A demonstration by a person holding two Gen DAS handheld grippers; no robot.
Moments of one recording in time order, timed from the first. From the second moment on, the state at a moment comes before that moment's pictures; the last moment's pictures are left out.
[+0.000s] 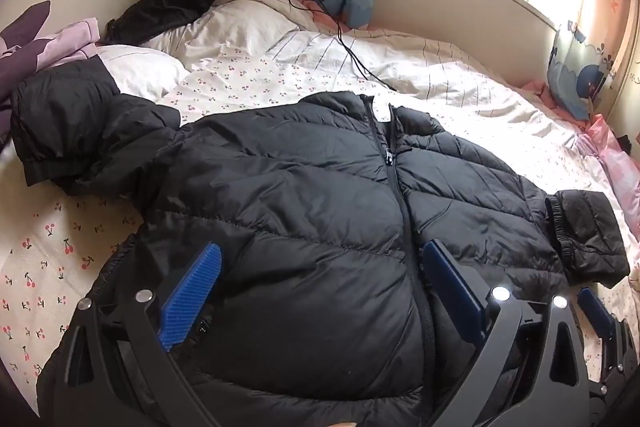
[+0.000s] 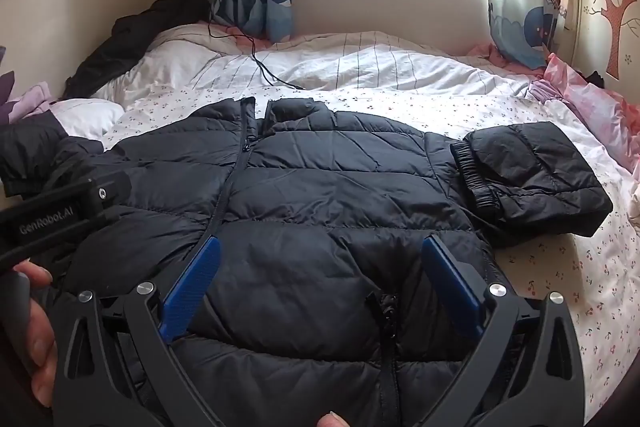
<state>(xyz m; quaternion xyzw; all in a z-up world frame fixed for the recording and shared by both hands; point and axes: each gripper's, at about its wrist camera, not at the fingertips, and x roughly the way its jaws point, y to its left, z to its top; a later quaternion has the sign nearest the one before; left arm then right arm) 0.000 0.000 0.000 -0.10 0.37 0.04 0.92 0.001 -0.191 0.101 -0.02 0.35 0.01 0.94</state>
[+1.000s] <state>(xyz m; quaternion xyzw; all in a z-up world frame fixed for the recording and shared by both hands) 0.003 0.000 -0.011 -0.09 0.38 0.05 0.92 0.001 -0.195 0.100 -0.02 0.35 0.01 0.94</state>
